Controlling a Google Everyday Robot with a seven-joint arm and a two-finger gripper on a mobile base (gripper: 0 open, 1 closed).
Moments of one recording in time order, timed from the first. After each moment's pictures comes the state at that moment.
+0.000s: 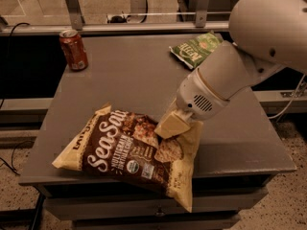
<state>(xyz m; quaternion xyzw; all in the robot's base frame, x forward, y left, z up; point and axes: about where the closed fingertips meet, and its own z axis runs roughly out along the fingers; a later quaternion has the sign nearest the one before) 0.417 -0.035 0.873 -0.53 0.80 0.25 0.17</state>
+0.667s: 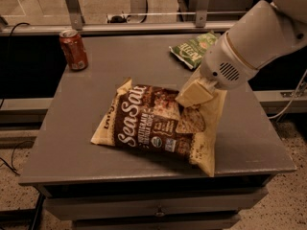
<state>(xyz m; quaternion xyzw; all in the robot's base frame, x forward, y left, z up) 0.458 -0.080 0.926 -0.51 0.81 0.18 0.23</state>
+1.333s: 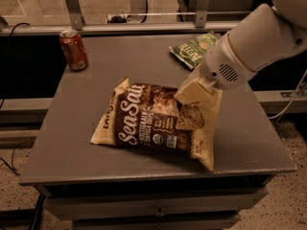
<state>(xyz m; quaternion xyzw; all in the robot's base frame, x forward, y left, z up) 0.467 -0.079 0.925 -0.50 0.80 0.18 0.26</state>
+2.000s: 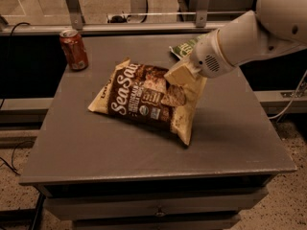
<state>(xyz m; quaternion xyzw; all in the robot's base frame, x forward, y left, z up) 0.543 -0.065 0.921 -0.47 0.79 0.21 0.35</state>
